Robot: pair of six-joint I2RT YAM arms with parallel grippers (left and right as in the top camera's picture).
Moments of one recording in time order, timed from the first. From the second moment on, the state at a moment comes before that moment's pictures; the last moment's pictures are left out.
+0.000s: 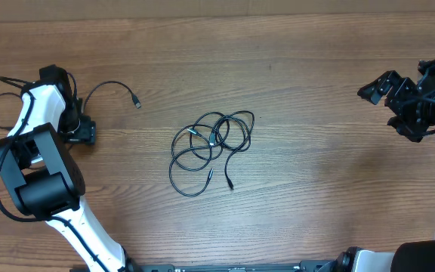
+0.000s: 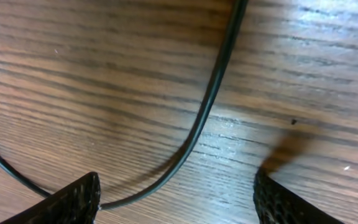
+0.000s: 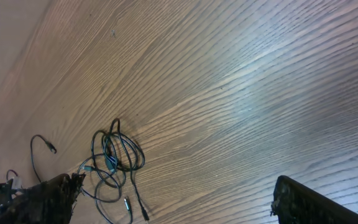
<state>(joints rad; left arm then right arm) 0.35 2.13 1.53 -0.98 -0.29 0.23 -0.35 1.51 1.56 -1.28 -0.43 0.30</state>
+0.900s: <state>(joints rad) 0.52 2.13 1.52 -0.93 0.00 0.35 -0.35 1.51 1.56 -1.27 -0.43 0.31</state>
